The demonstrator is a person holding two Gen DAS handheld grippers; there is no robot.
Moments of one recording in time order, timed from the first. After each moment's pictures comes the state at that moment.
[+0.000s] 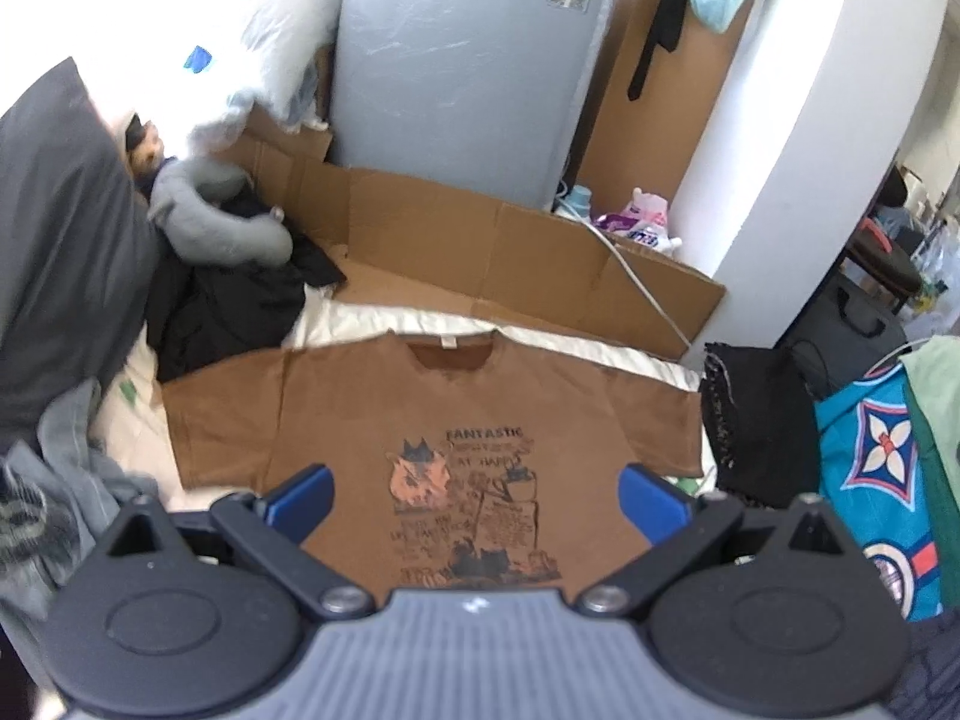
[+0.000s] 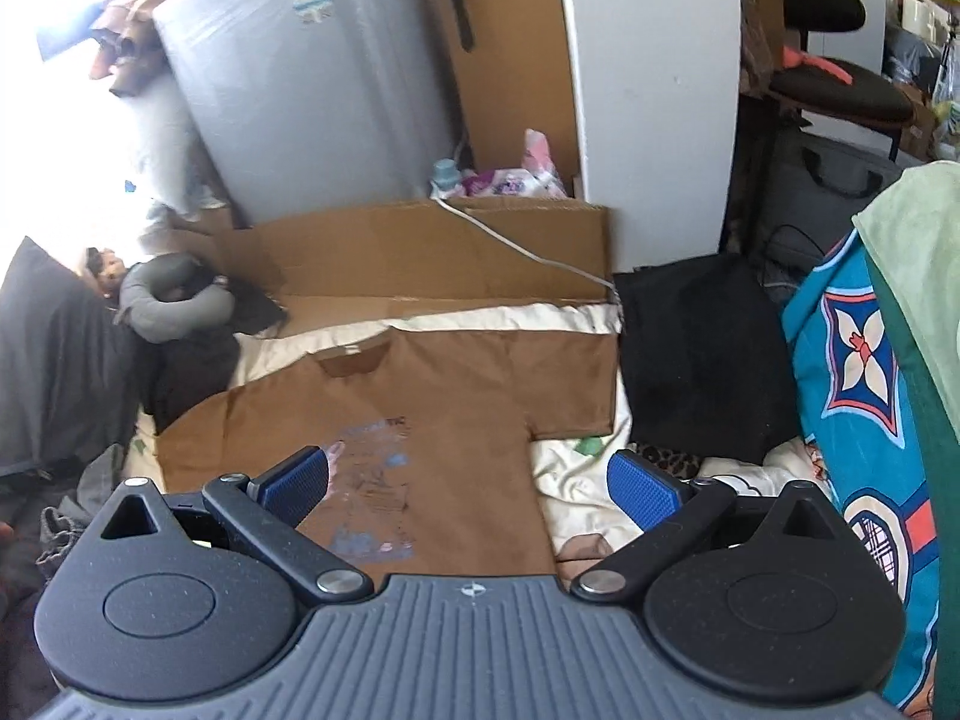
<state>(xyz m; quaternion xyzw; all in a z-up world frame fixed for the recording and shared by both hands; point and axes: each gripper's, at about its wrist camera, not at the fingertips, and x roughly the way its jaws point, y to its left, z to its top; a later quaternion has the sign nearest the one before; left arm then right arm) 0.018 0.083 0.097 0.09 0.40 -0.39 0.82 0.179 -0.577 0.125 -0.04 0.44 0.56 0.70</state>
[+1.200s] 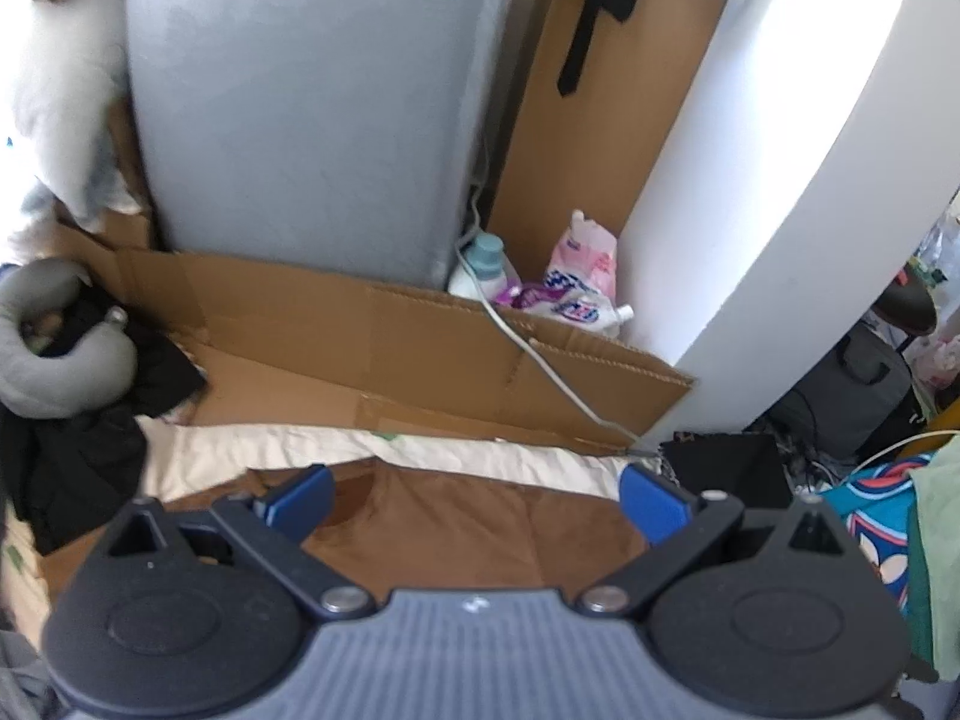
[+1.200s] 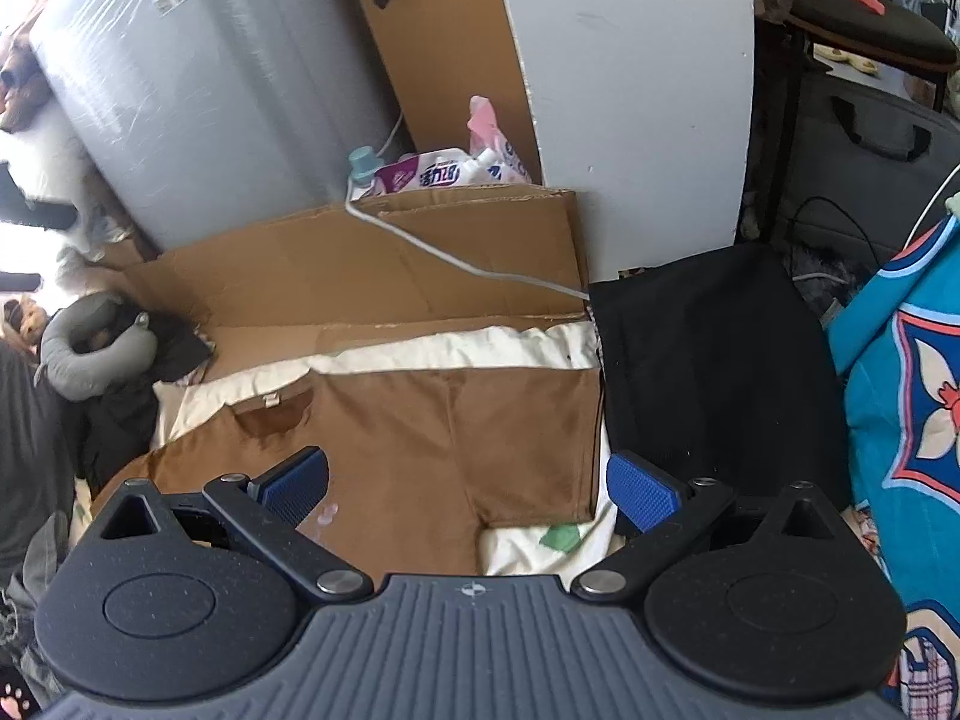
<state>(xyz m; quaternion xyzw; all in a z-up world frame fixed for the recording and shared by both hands) 0.134 -0.229 0.119 0.12 0.45 -0.42 0.78 0.307 -0.417 0.004 -0.03 0.47 0.54 0.70</state>
